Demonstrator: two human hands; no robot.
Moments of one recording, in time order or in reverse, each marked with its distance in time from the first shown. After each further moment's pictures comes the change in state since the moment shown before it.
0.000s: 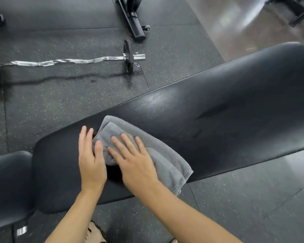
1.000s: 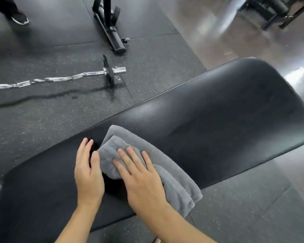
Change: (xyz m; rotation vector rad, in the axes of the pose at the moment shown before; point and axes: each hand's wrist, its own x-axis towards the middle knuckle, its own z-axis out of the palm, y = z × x) left_hand 0.001 0.066 0.048 -0.096 -0.073 -0.062; right_hand -0.038 0.065 -0.022 0.054 0.063 0.163
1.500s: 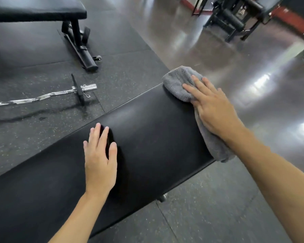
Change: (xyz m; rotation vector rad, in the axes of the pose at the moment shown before) left_hand -0.022 0.109 0.126 0.259 -0.203 0.355; right_hand -0.006 0.328 -0.164 -0.065 0.193 0.384
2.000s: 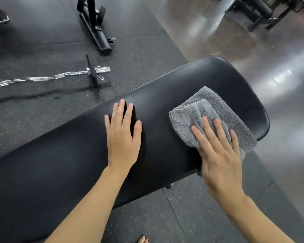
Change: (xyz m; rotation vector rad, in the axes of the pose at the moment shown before) left_hand 0.008 -0.002 0.016 0.119 0.044 0.136; right_hand -0.144 -0.075 0.047 0.042 0.216 -0.027
